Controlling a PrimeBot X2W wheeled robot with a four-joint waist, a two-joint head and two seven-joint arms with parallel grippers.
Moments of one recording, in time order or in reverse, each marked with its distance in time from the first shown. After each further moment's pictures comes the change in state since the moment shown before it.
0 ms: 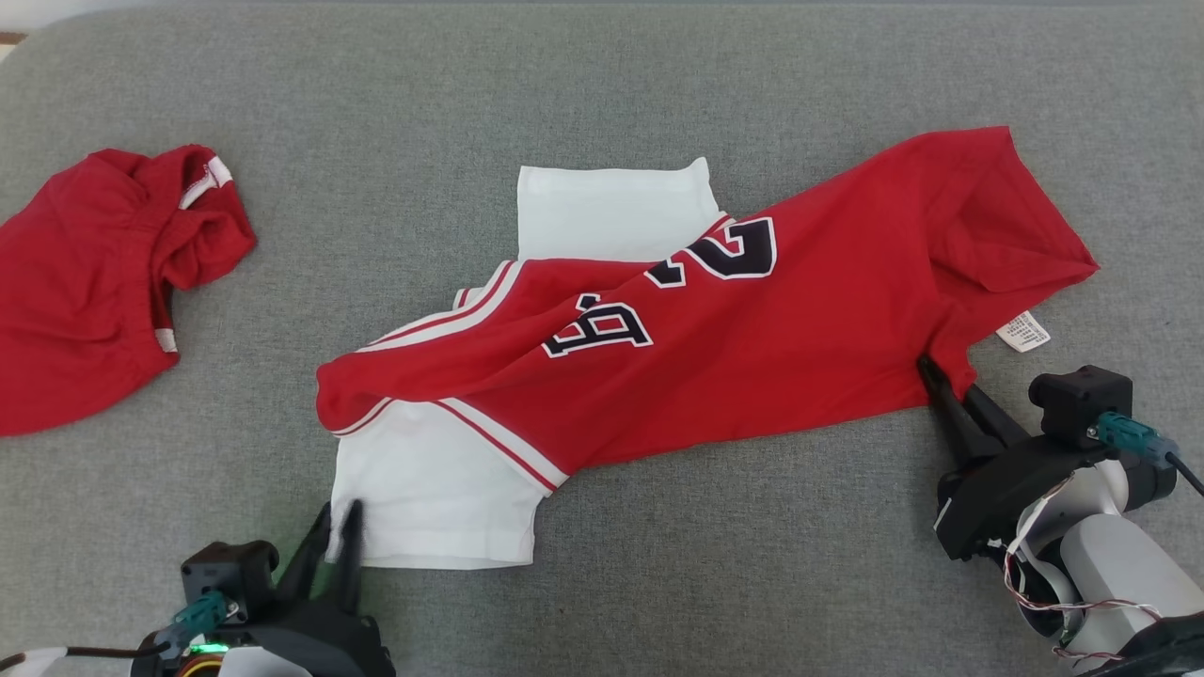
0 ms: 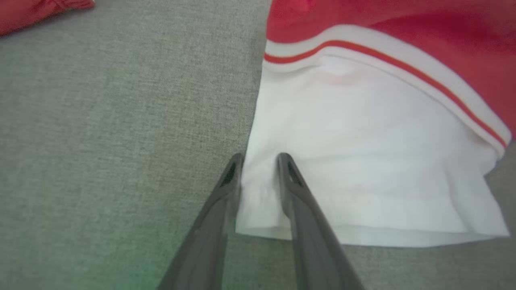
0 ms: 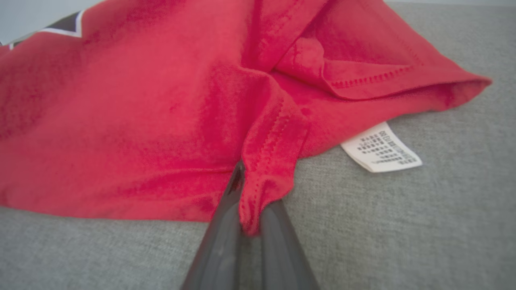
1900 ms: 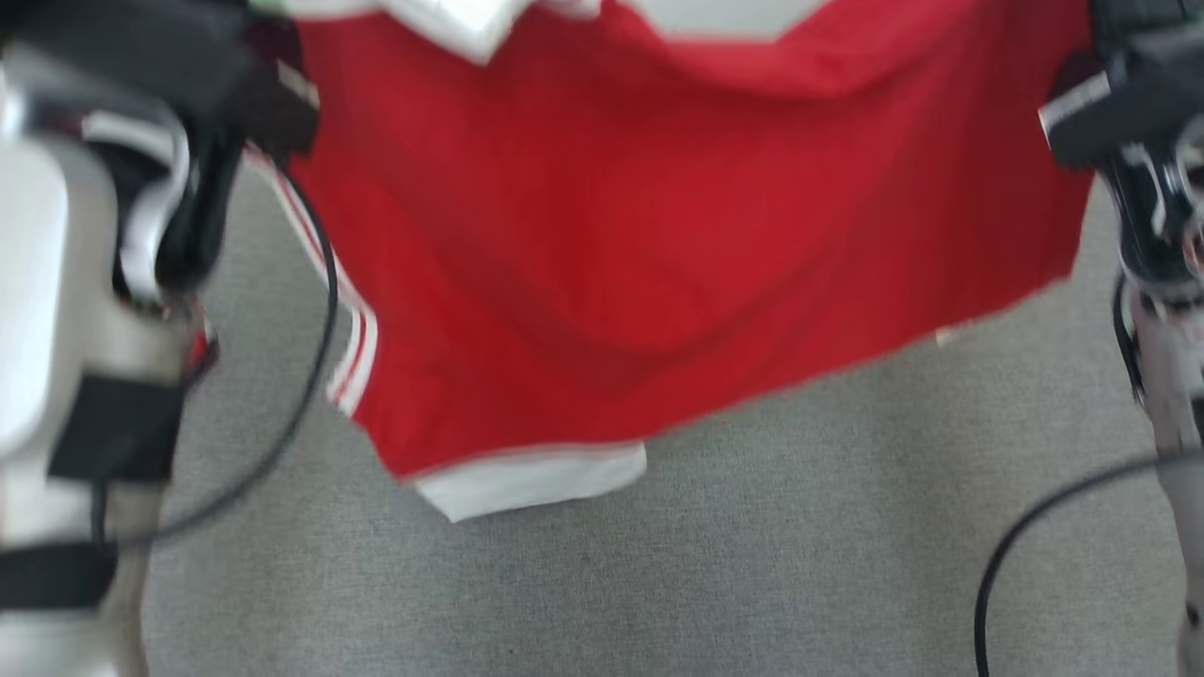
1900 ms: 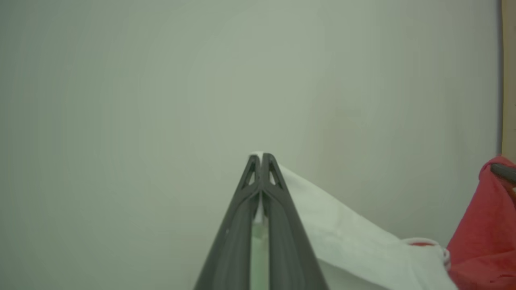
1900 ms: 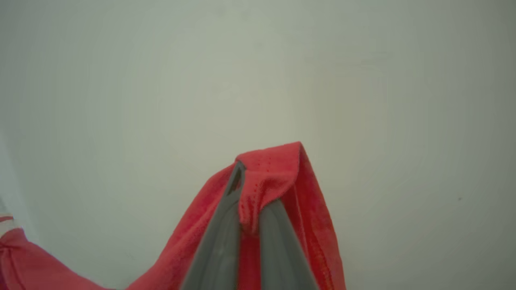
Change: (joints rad) left arm -0.871 0.059 0.001 -0.068 -0.019 -0.136 0.034; right arm -0.466 0.064 -0.225 -0.252 0.096 0.000 0.170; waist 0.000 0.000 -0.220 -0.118
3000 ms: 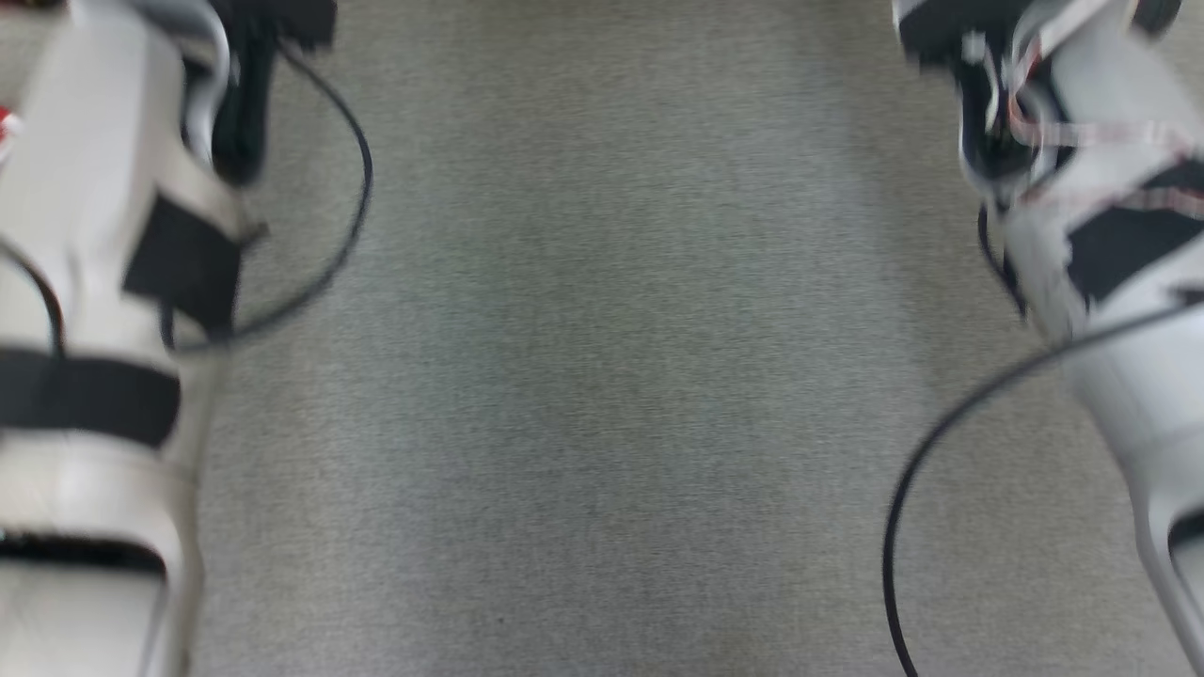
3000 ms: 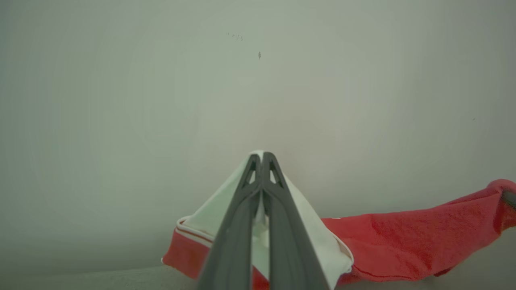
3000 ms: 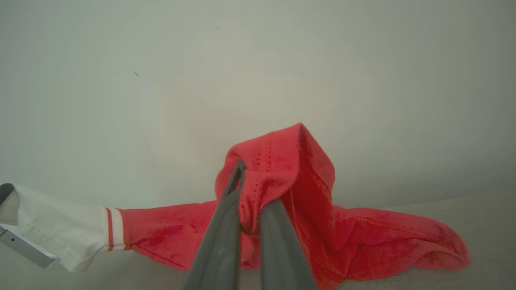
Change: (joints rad) left arm -0.361 -0.143 -0.011 0.818 0.005 -0.119 -0.388; right arm -0.420 0.111 0.387 0.676 0.287 0.000 -0.353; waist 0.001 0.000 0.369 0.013
